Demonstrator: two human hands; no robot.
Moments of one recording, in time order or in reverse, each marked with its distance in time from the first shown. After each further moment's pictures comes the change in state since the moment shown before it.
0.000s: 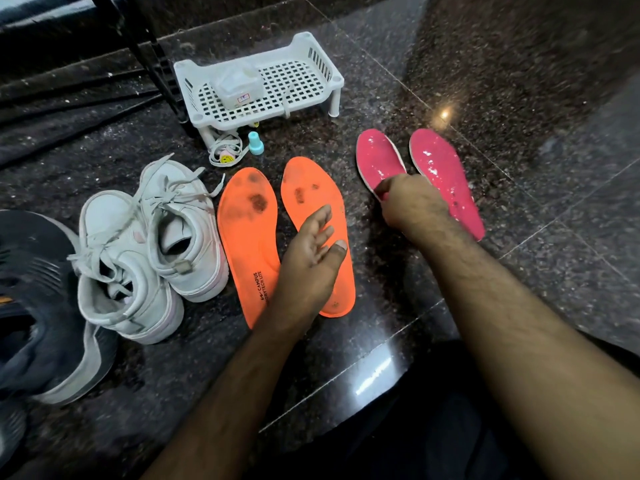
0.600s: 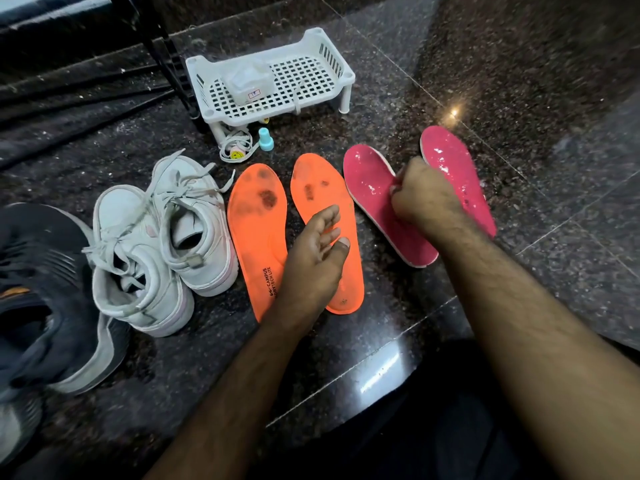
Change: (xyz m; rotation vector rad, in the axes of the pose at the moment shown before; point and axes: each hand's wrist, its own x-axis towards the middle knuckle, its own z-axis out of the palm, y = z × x) left_hand 0.001 -0.006 -0.006 0.022 0.035 -0.001; right_hand 0.005 0.002 -0.002 0.187 0.151 -0.020
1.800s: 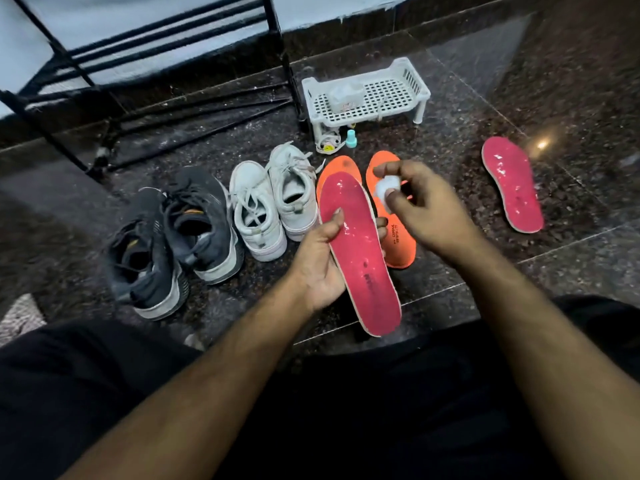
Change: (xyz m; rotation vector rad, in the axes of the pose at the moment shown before) left_hand -0.107 0.055 -0.055 -0.868 0.039 -0.424; right_hand -0.164 -0.060 -0.051 0.763 -0.195 -0.633
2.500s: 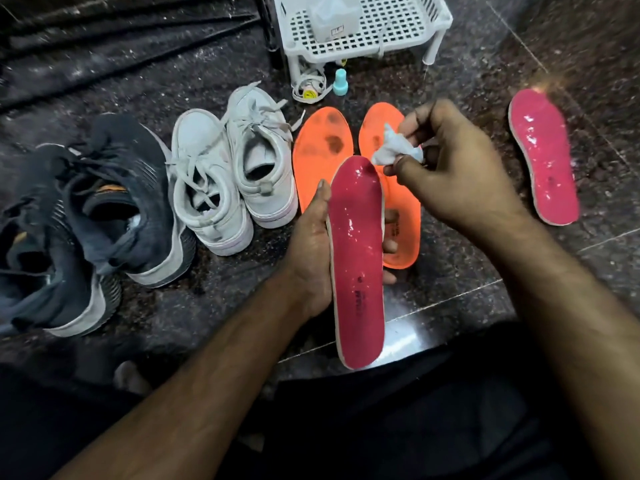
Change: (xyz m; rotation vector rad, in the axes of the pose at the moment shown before) left_hand 0.064 -0.008 -0.018 0.104 -0.229 -0.149; right_hand 0.050 0.046 -0.004 -0.113 0.050 0.069
